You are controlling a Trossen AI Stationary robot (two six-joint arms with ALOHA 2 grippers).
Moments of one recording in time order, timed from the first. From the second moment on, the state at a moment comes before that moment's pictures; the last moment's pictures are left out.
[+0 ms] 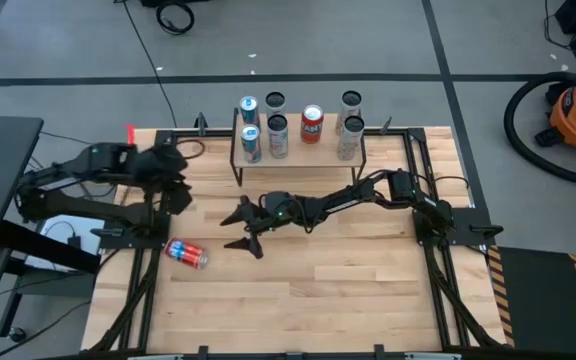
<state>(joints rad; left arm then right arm) 0.16 0.85 1.16 -1.36 -0.22 -0.41 0.02 2.28 1.50 0.70 -0.28 0.14</state>
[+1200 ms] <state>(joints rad) 0.16 0.75 1.16 -1.33 -0.23 -0.47 0.03 2.28 1.50 0.71 -0.29 0.16</state>
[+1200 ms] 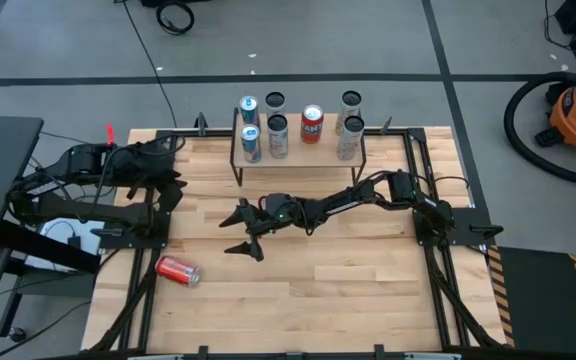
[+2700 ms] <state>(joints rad) 0.16 0.76 1.16 -1.32 -0.12 -0.24 0.03 2.28 1.50 0.73 -0.29 0.16</state>
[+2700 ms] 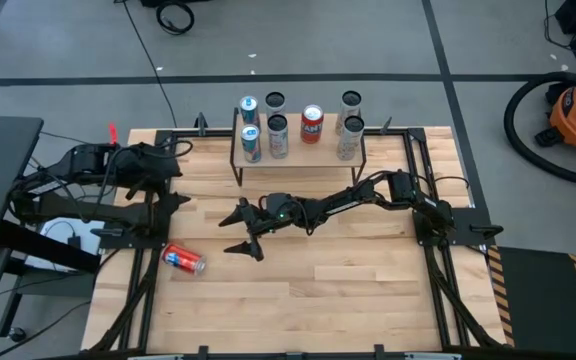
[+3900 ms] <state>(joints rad) 0.08 0.89 1.16 -1.42 0.03 -0.29 0.03 2.28 1.50 0.80 -0.29 0.16</state>
